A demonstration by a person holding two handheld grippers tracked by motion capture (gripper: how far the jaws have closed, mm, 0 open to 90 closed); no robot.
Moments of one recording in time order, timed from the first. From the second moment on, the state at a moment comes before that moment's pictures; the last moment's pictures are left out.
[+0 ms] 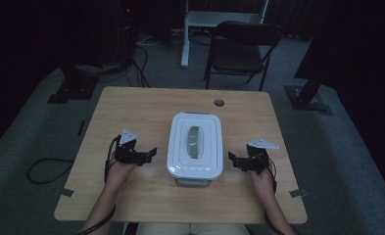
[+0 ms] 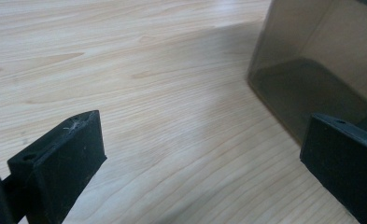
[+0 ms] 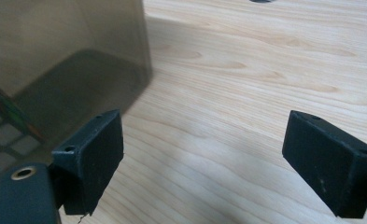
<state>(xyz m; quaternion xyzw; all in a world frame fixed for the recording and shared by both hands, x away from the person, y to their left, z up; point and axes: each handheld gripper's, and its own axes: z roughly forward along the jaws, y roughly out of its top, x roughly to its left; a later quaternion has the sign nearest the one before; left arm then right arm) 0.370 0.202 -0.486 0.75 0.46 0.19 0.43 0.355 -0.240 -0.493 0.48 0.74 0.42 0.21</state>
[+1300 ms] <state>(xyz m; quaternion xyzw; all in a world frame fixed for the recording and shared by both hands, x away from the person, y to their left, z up) 0.334 0.290 -0.505 0.70 0.57 0.22 0.37 0.319 -0.315 -0.510 0.56 0.70 0.37 0.26</state>
